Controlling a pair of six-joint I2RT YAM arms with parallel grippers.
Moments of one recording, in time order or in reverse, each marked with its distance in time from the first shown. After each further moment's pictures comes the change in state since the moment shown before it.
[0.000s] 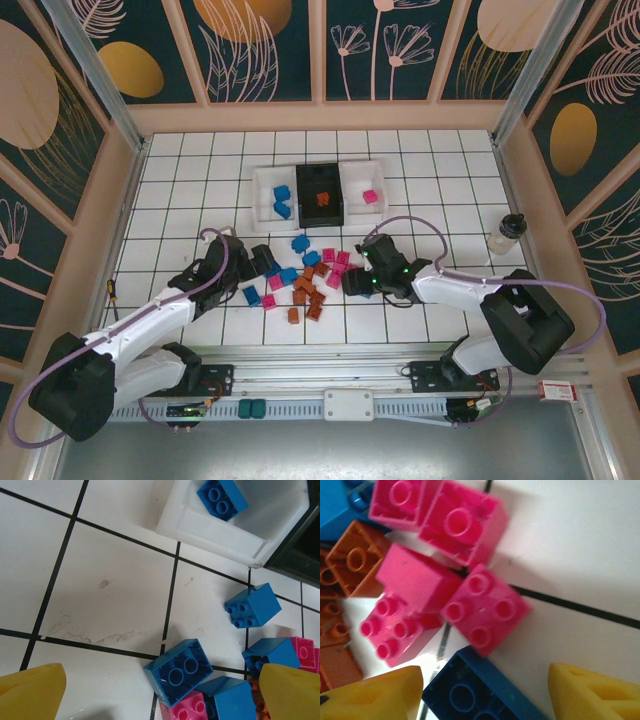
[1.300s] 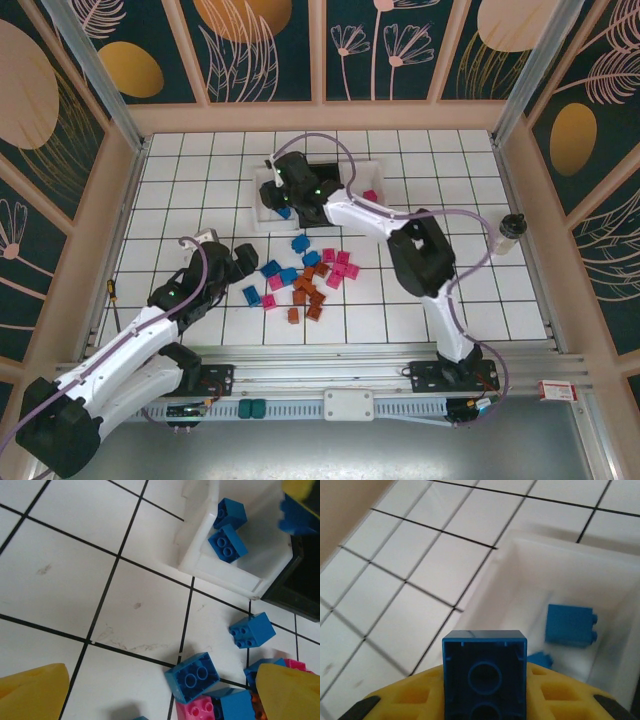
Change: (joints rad) left arm 0.000 -0.233 -0.005 -0.159 -0.124 -0.027; right arm 0.051 0.821 1.254 -0.080 0.070 -0.143
